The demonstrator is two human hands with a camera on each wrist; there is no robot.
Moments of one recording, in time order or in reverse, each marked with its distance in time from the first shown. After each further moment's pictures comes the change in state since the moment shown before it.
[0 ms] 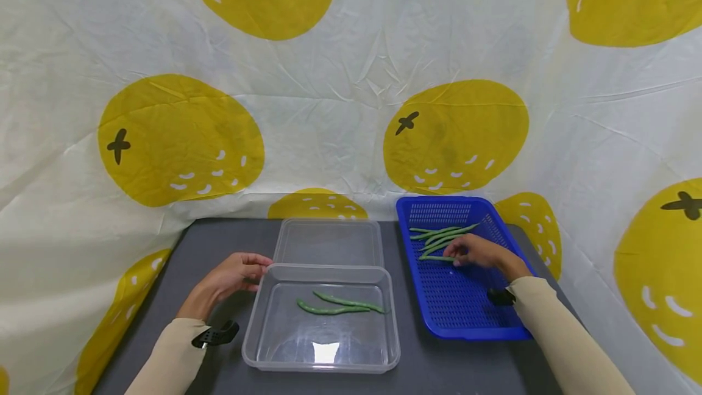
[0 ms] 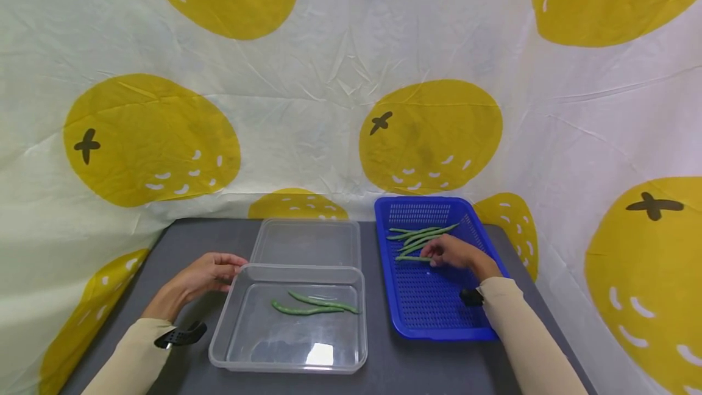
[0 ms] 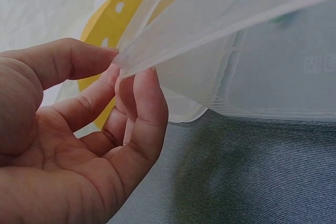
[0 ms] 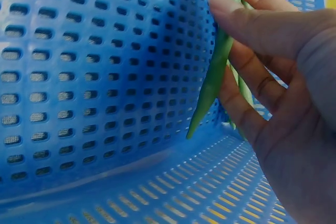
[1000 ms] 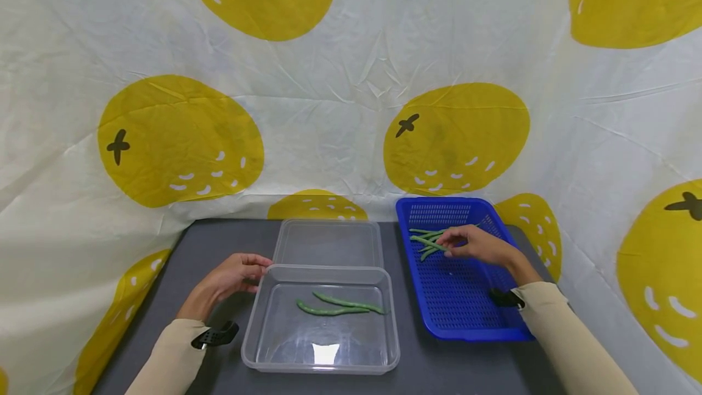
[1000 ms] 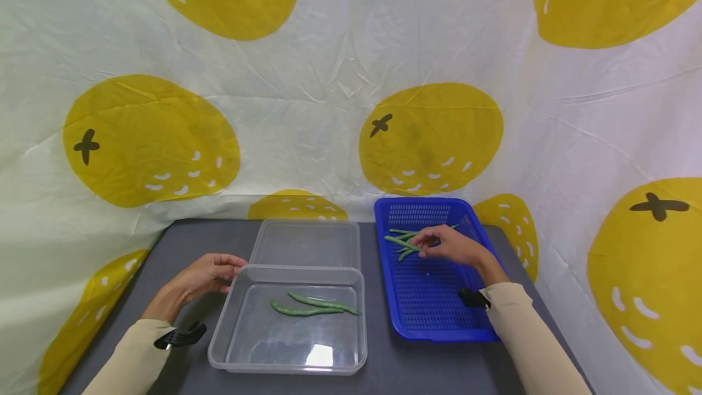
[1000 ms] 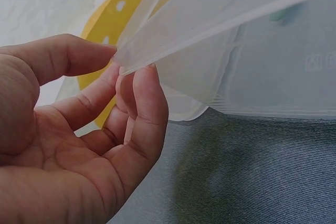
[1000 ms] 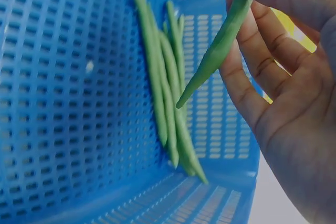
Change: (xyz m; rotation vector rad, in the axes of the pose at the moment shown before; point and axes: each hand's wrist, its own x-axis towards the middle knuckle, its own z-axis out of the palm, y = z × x) left_hand 0.000 0.003 0.001 -0.010 0.030 -0.021; right_hand -0.008 -0.039 -0.012 0.205 0.063 -0.109
